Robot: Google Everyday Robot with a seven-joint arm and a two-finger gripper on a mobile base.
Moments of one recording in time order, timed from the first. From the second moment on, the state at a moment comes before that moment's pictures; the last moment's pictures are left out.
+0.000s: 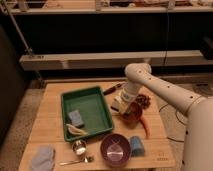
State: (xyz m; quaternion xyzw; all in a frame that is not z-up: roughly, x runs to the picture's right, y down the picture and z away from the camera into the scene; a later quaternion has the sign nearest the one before) arm 0.104 0.121 0.820 -0.03 -0.45 -0.84 0.31
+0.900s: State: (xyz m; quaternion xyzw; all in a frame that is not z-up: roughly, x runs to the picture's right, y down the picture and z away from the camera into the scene) arm 0.153 0.157 0.797 -0.03 -0.45 -0.83 0.34
